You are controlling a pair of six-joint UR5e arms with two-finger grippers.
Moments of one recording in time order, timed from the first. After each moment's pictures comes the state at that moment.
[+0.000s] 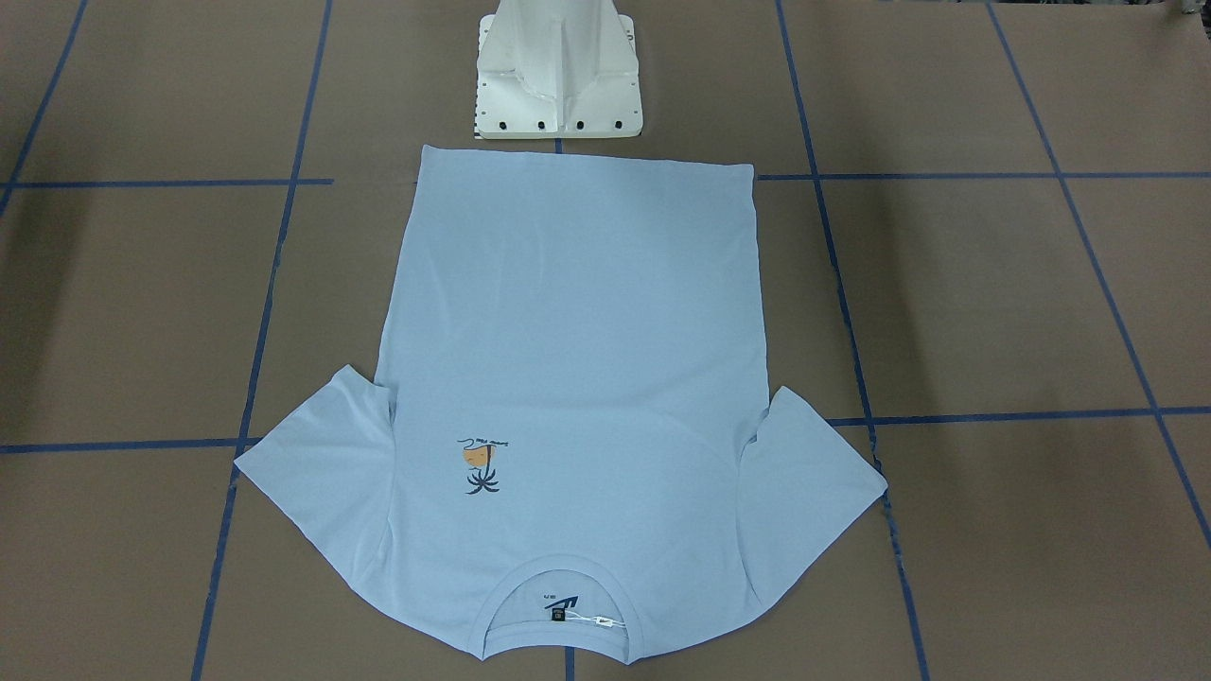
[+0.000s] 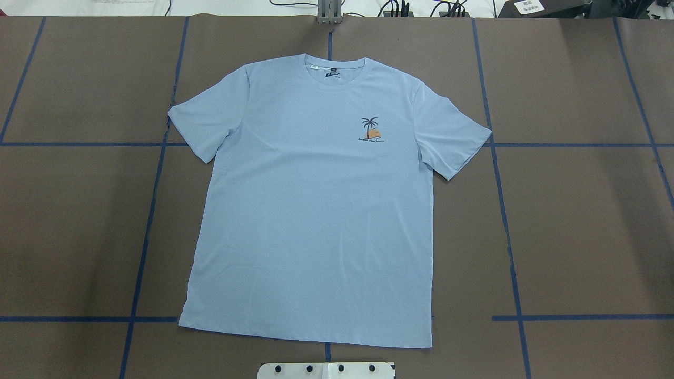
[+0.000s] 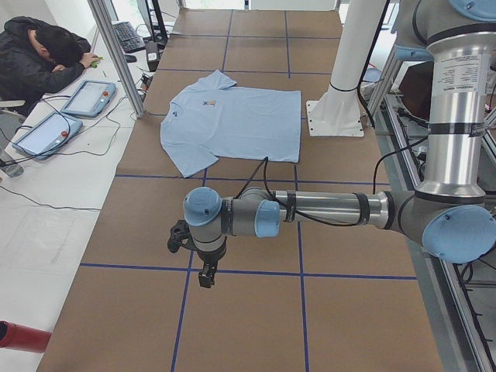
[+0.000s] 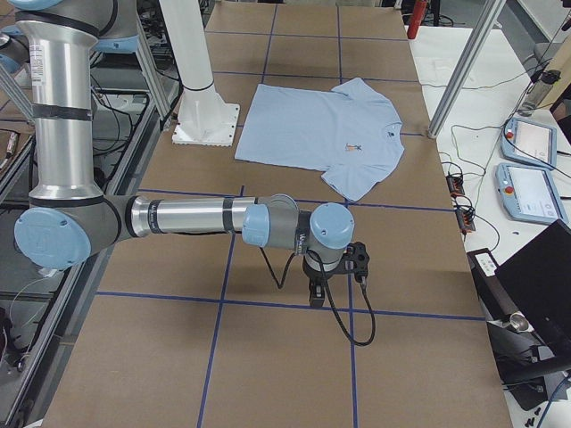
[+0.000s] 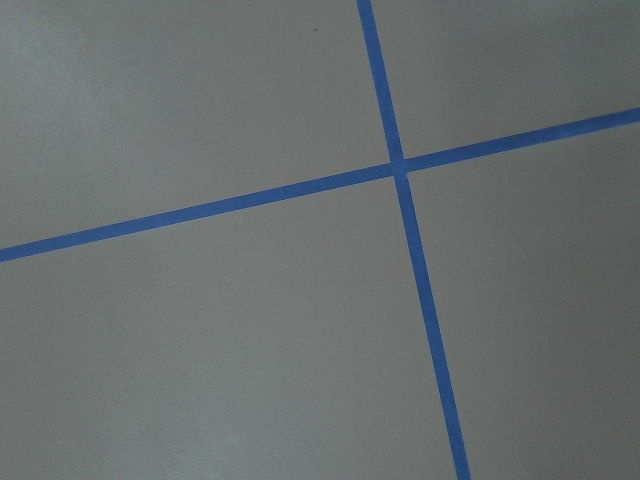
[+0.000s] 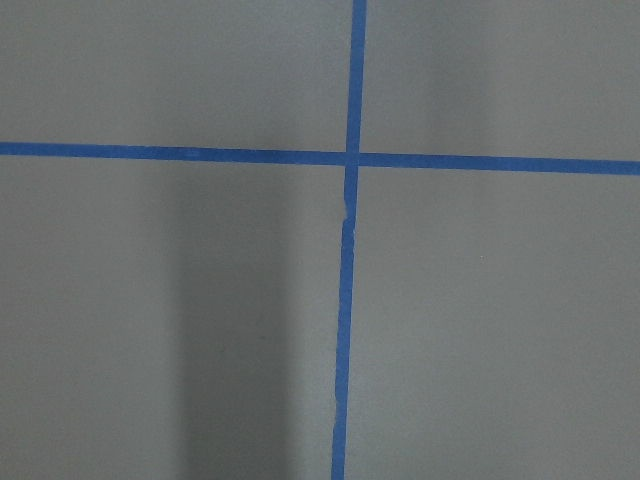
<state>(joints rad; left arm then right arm) -1.57 -1.55 -1.61 -1.58 -2.29 0.19 1.60 -1.60 1.68 -1.72 2.39 -0.10</state>
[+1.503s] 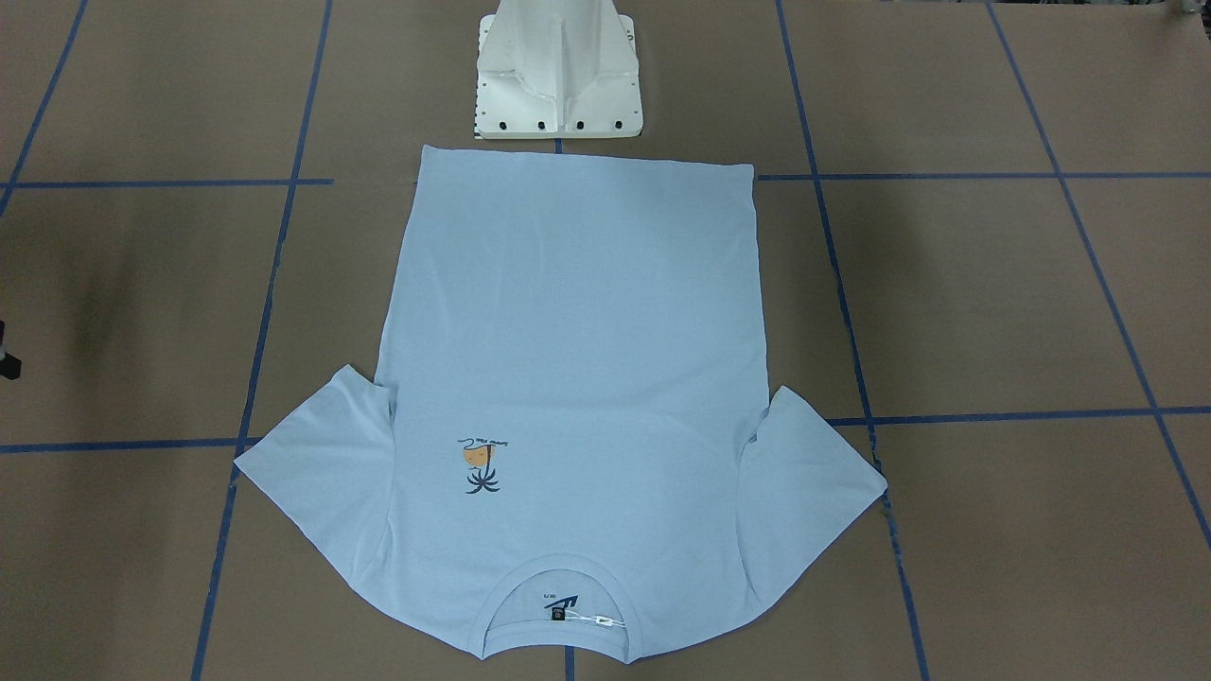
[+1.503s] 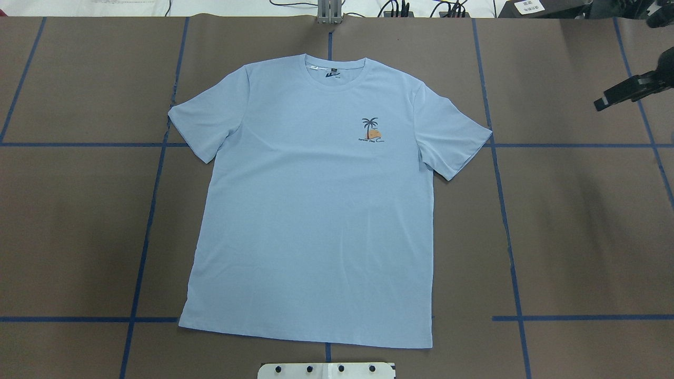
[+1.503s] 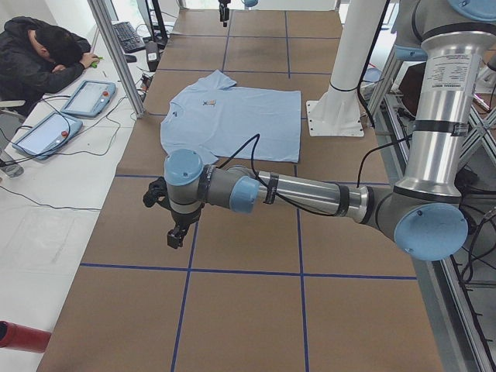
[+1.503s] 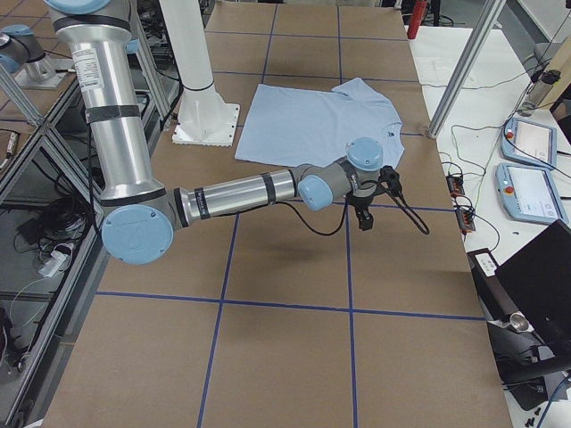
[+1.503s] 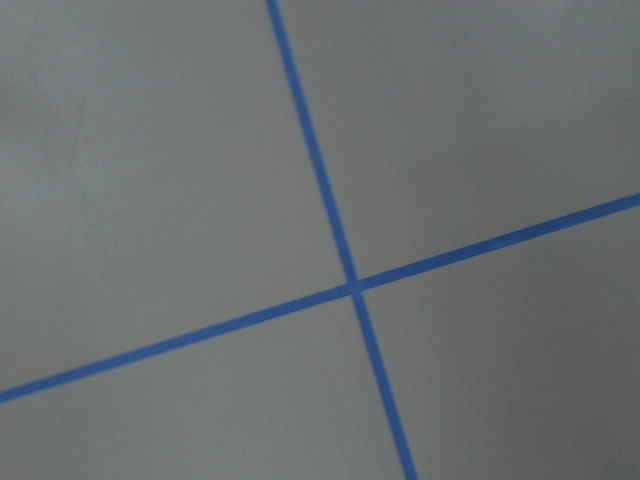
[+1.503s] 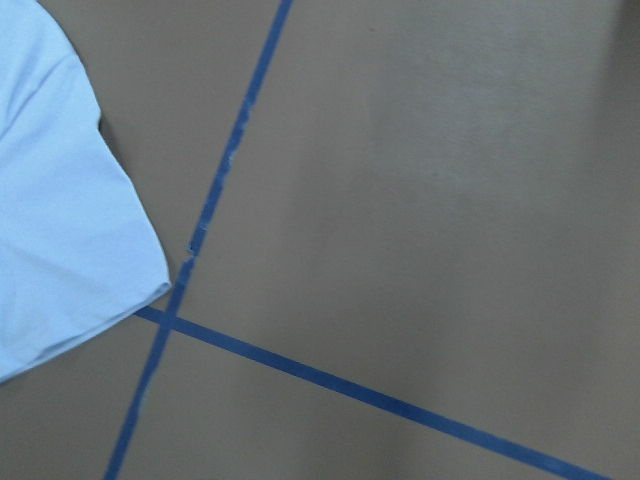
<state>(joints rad) -1.56 -1.67 -1.62 -1.70 -2.36 0.18 1.25 -1.36 1.58 -1.19 2.38 0.33</state>
